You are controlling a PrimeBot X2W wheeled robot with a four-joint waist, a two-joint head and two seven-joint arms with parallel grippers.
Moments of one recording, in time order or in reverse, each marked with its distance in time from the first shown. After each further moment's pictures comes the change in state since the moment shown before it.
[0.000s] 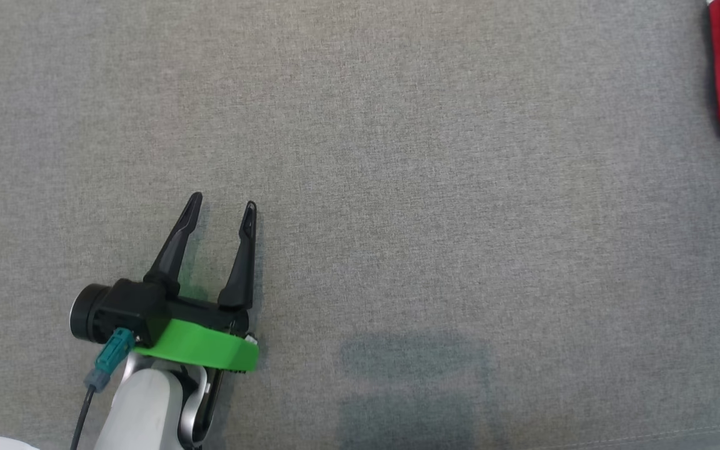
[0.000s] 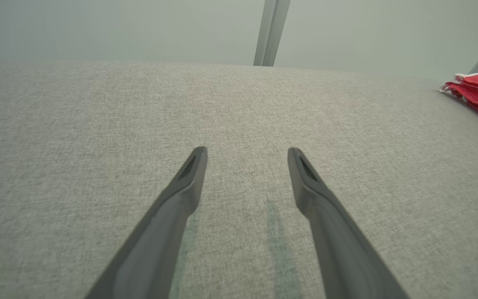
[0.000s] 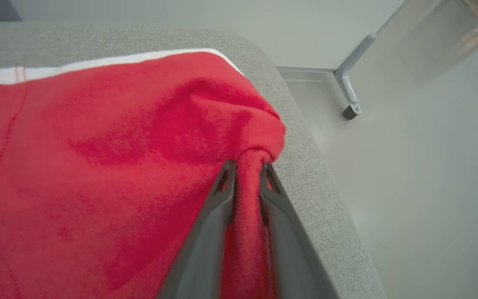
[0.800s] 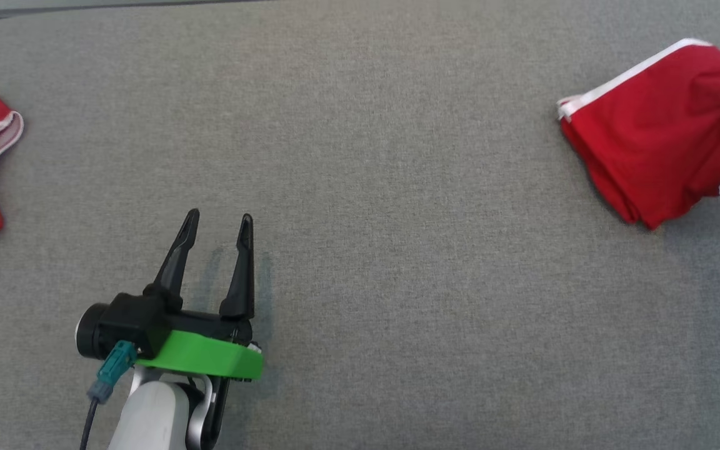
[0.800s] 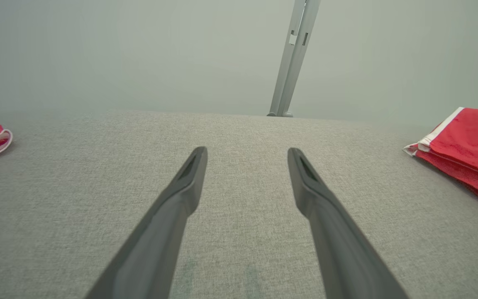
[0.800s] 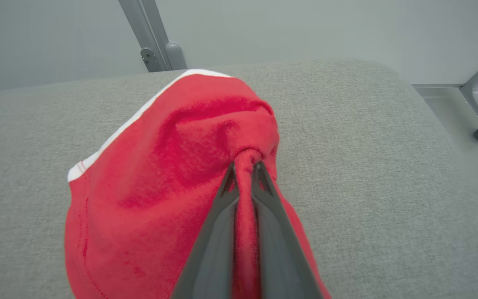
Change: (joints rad) left arm 0.052 -0.057 0.052 0.001 0.007 0.001 0.000; right arm 0.145 0.083 0.240 -0.161 0.328 0.000 0.040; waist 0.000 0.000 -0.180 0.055
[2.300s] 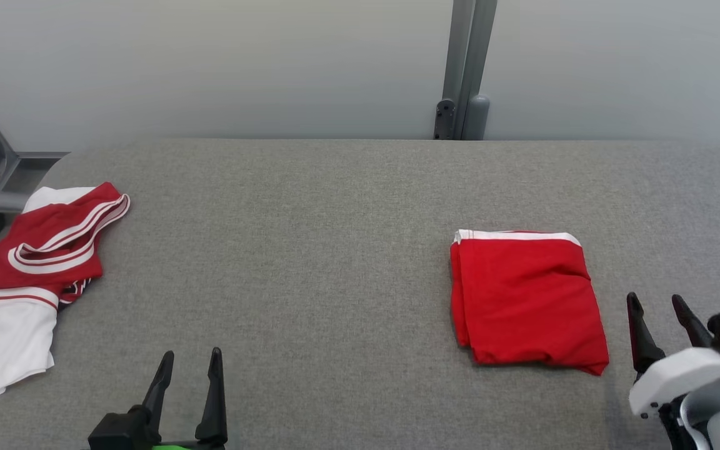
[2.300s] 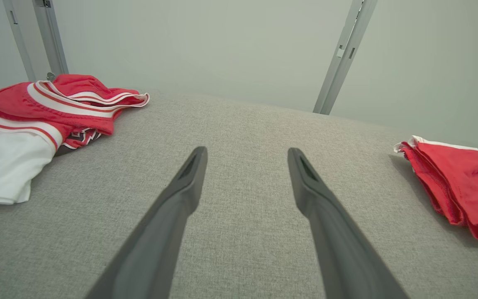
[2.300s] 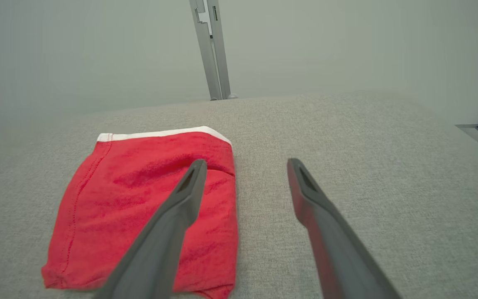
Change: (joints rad) left arm 0.283 -0.001 0.092 0.069 -0.013 0.015 0.000; right arm 0.601 0.284 -0.098 -0.222 -0.178 0.000 -0.412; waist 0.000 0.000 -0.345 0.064
